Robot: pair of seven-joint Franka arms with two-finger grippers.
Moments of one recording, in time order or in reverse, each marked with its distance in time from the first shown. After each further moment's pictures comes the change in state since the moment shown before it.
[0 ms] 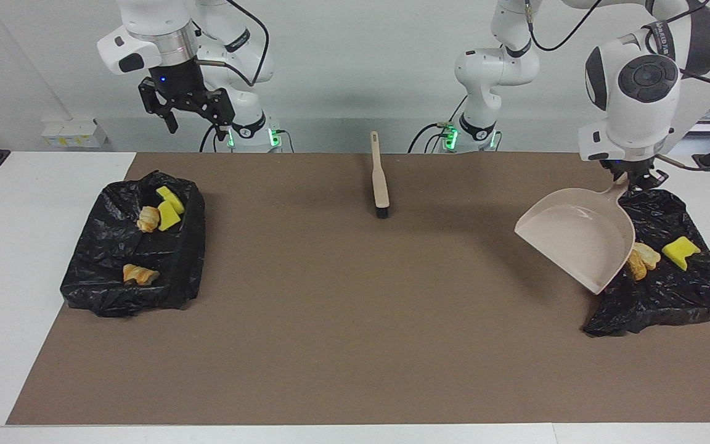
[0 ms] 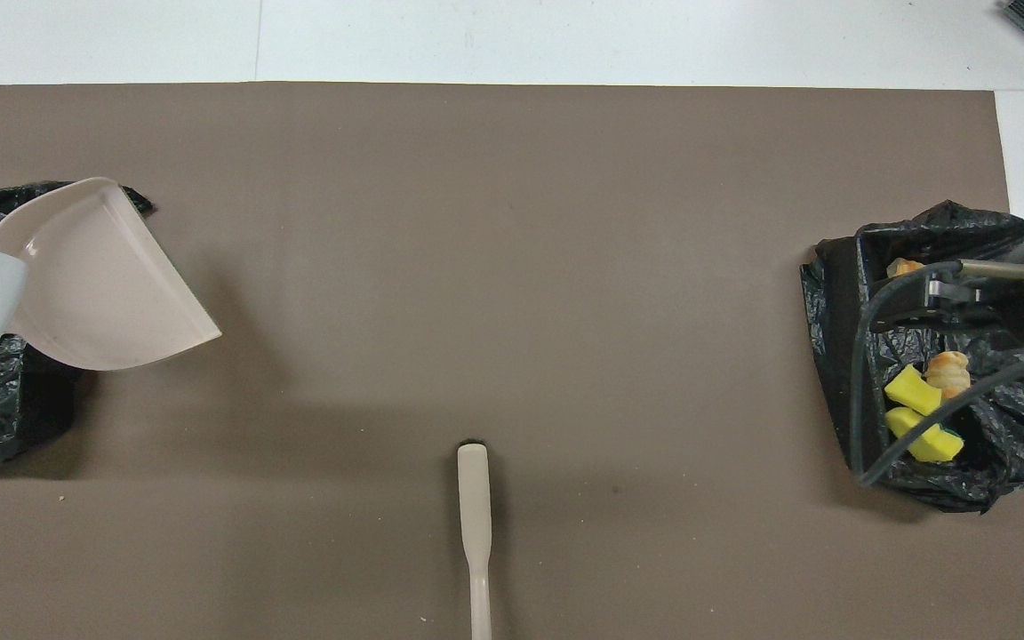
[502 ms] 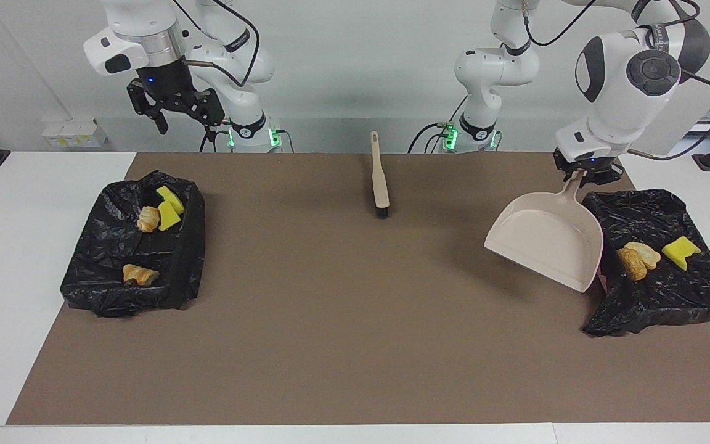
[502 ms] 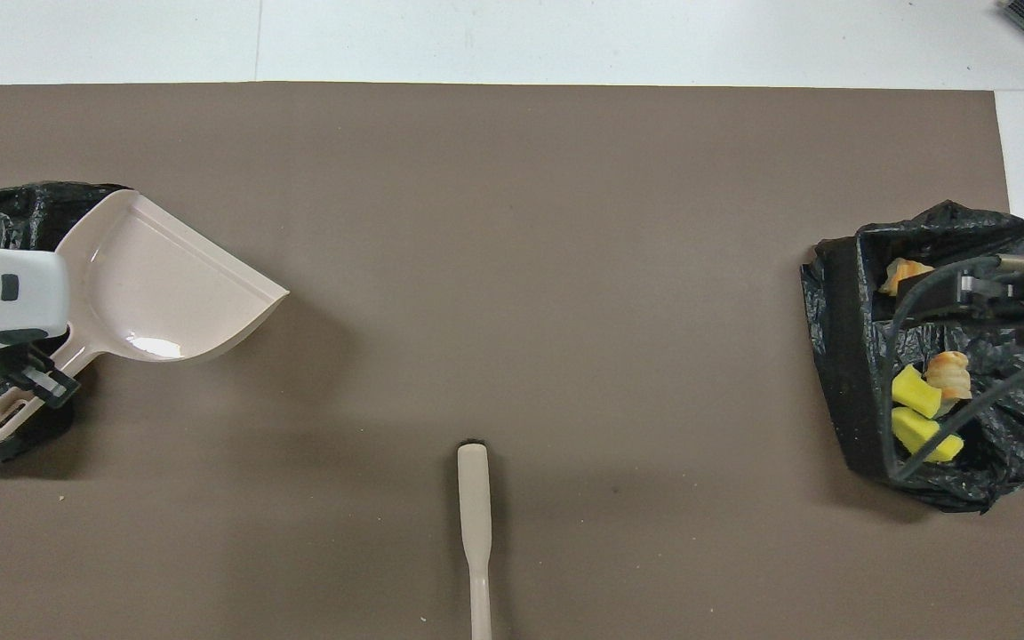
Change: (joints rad) left arm -0.033 -0.067 -0.002 -0.091 -0.273 -0.009 -0.351; right arm 0.009 0.001 -0.058 0.003 0.005 0.000 -0.058
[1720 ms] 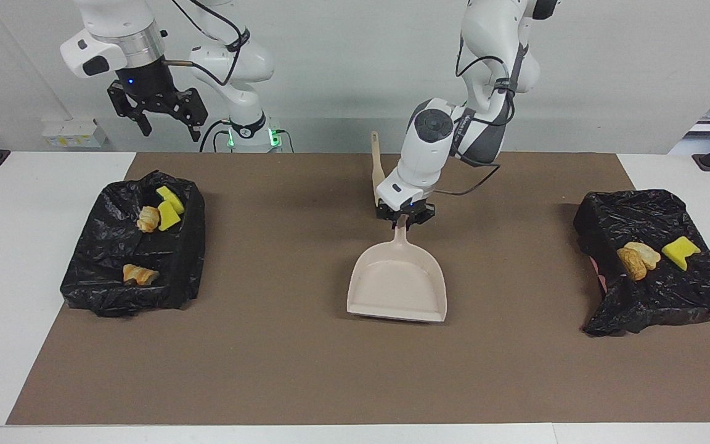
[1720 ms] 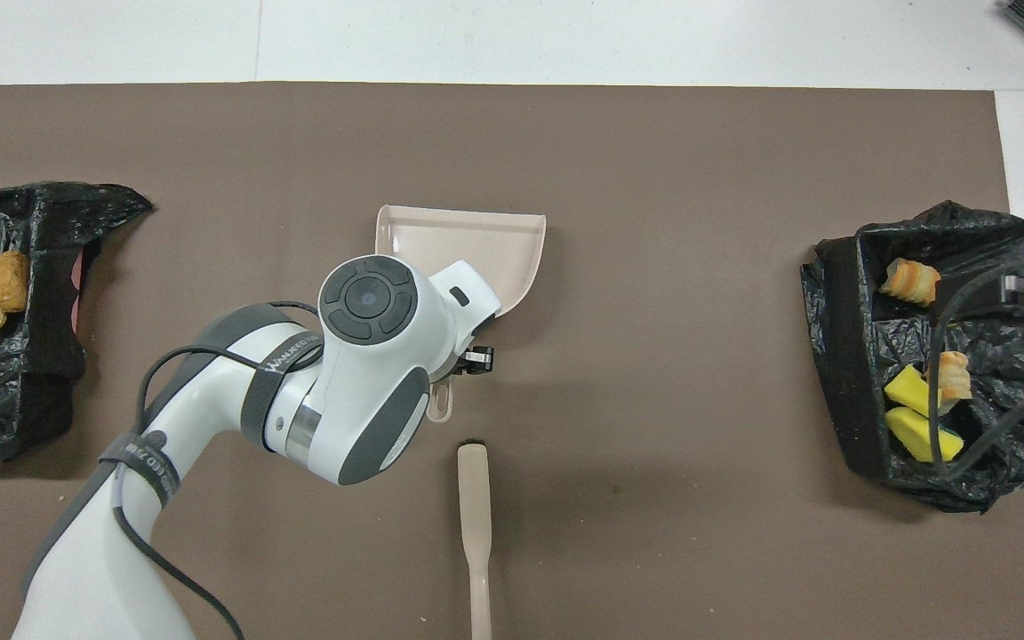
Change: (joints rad) left arm -0.515 0.316 -0.007 -0.032 -0.271 0.573 -0.902; right arm 0.064 0.001 -0.111 0.000 0.002 0.000 -0.080
